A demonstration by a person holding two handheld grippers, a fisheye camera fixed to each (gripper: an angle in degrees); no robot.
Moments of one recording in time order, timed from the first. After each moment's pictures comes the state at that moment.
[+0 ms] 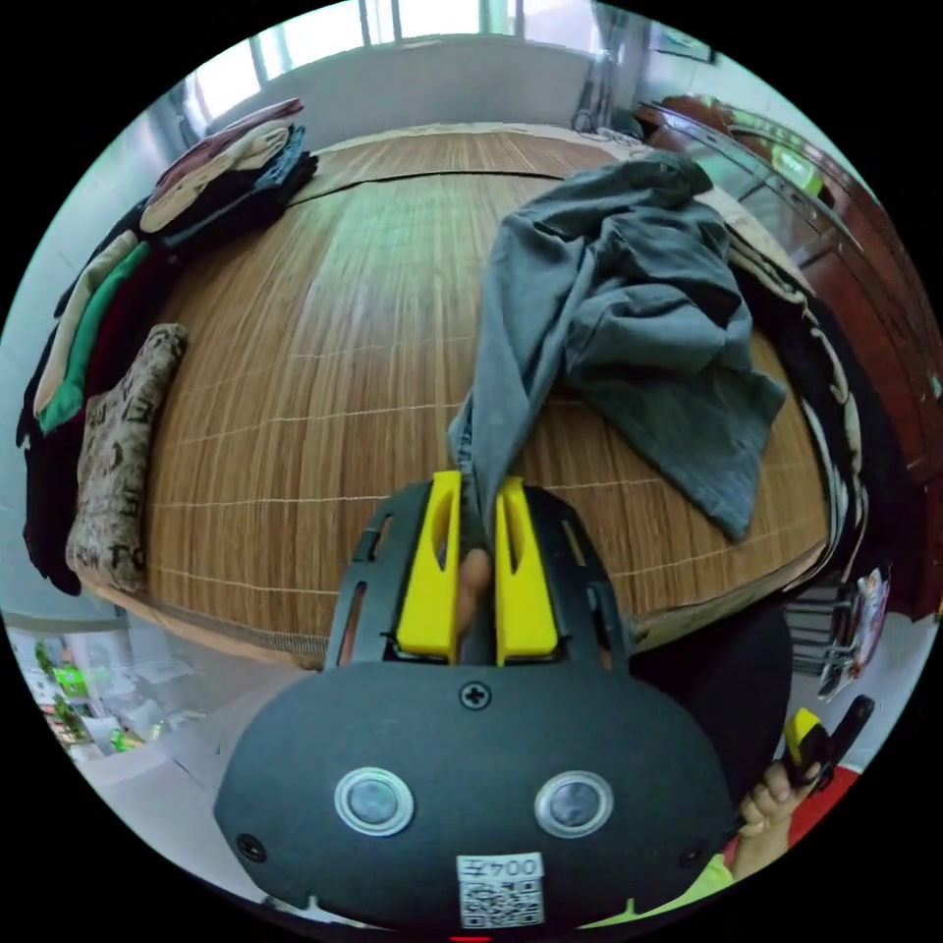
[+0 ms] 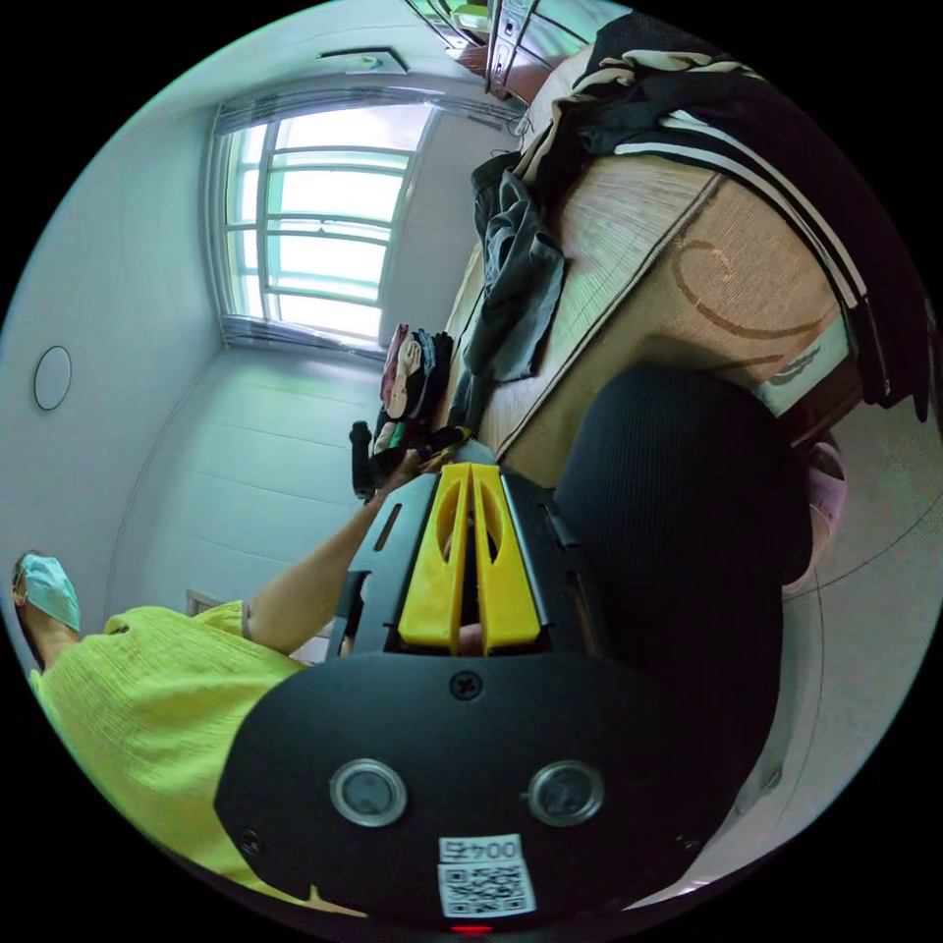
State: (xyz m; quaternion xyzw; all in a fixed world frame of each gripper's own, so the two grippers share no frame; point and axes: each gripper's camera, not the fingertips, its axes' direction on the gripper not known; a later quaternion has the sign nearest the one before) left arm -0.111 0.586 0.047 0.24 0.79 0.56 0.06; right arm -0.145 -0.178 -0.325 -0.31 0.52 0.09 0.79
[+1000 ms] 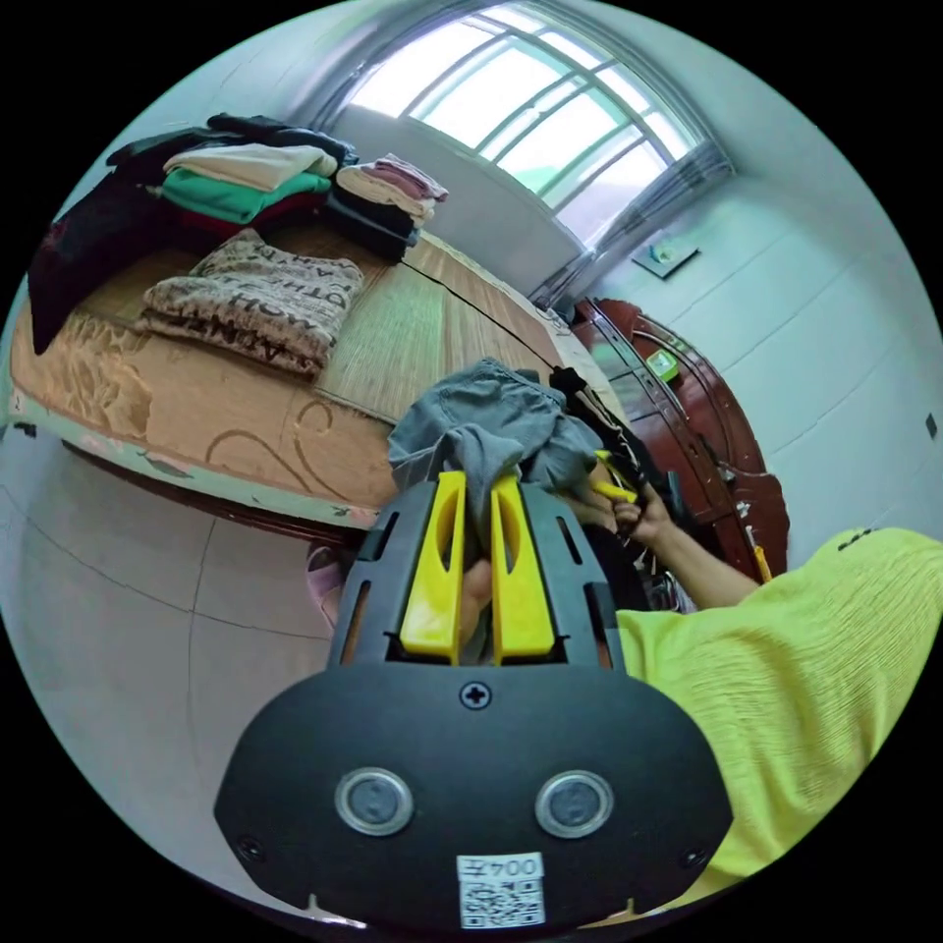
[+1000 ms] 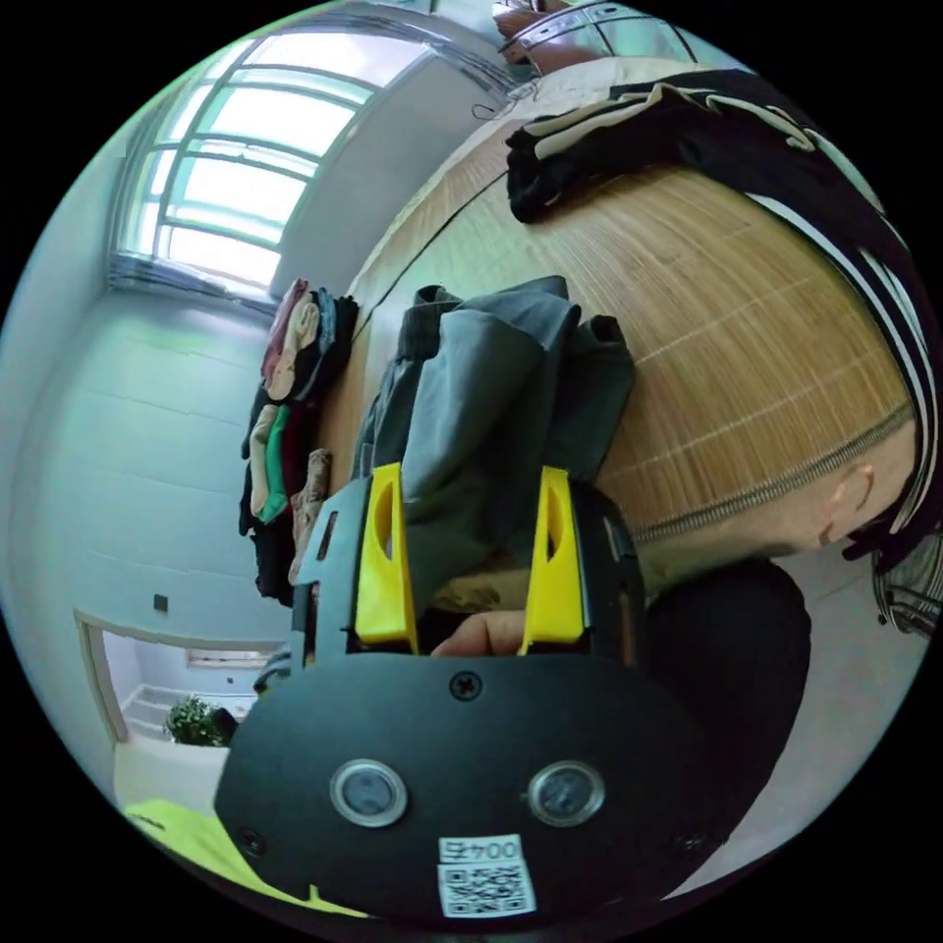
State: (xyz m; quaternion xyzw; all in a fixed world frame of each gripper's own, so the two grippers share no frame) left arm 0.206 0.376 0.374 0.00 0.89 0.44 -0.13; right arm 0.021 -0.171 -0.115 -0.38 0.67 0.04 0.64
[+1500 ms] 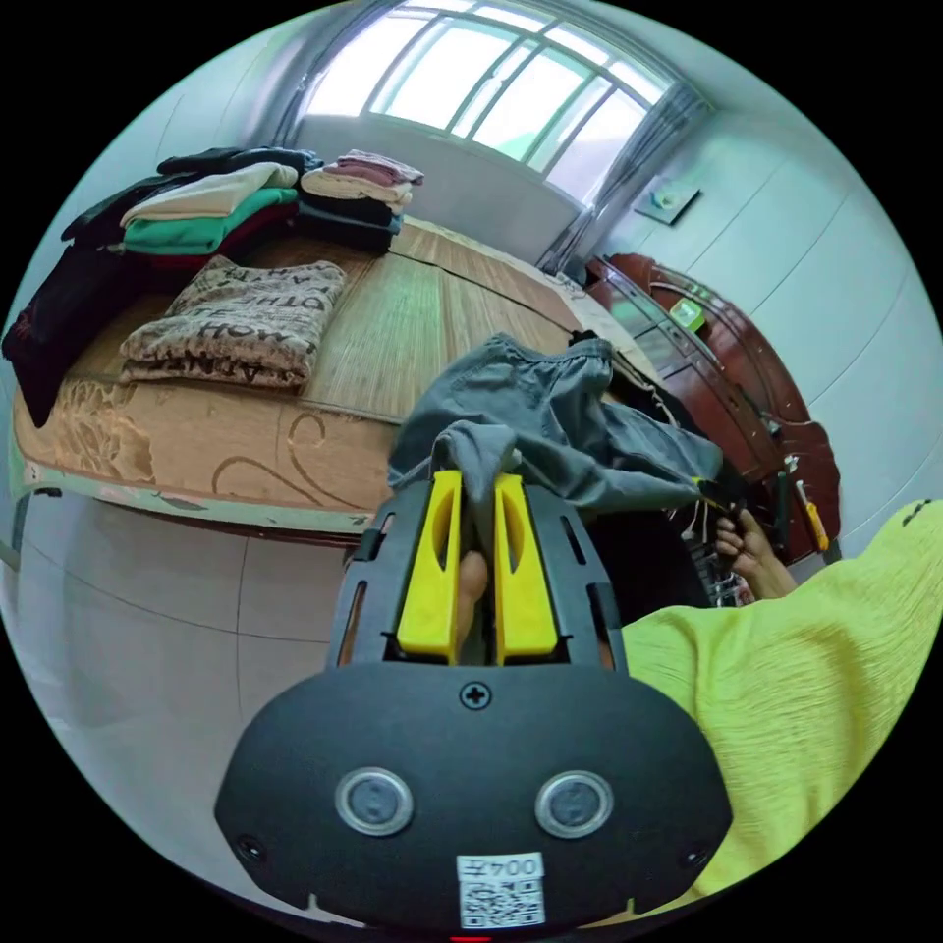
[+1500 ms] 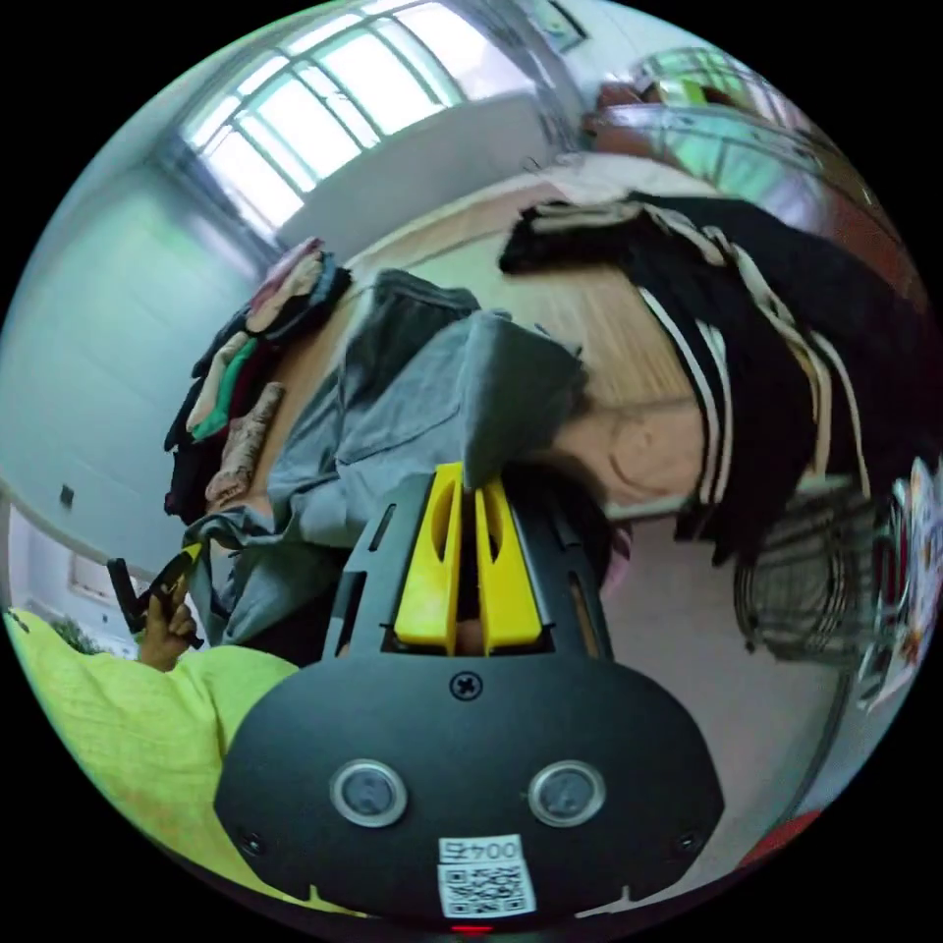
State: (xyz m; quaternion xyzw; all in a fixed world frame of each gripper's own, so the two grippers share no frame) left arm 0.164 0.408 0.348 0.09 0.88 0.46 -0.10; right arm -0.152 -0.149 -0.121 -0.44 0.70 -0.12 0.55
